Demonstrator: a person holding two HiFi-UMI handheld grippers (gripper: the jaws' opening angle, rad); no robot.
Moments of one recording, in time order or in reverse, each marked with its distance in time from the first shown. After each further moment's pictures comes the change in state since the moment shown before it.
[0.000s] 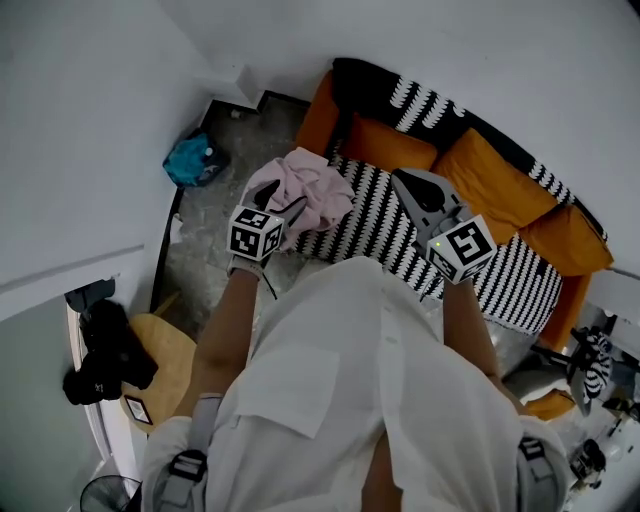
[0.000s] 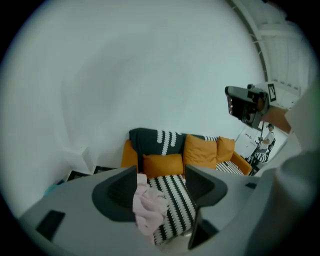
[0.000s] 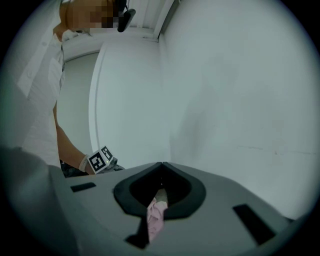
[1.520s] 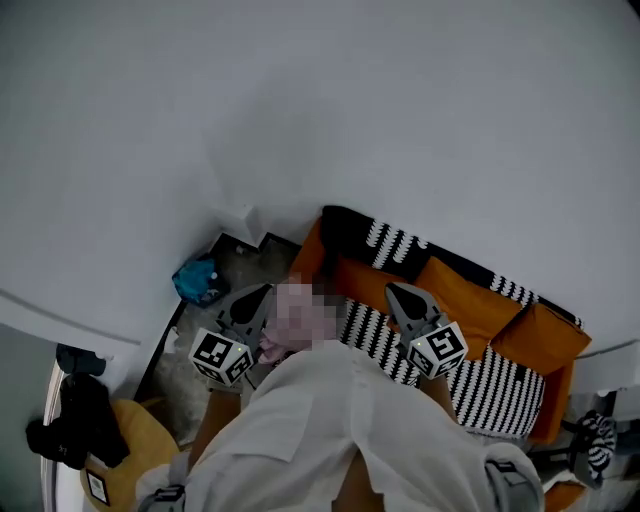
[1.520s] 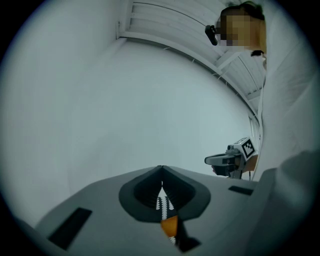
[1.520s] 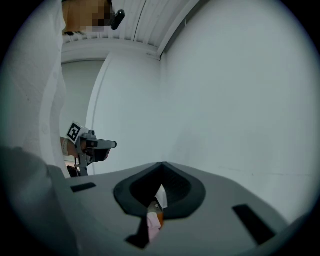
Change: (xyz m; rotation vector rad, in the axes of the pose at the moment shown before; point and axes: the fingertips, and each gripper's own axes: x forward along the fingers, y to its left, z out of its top) left arm -0.184 -0.103 0.167 0.173 -0.665 0.045; right arm -0.084 -0.005 0.051 -0.047 -0.155 -0.099
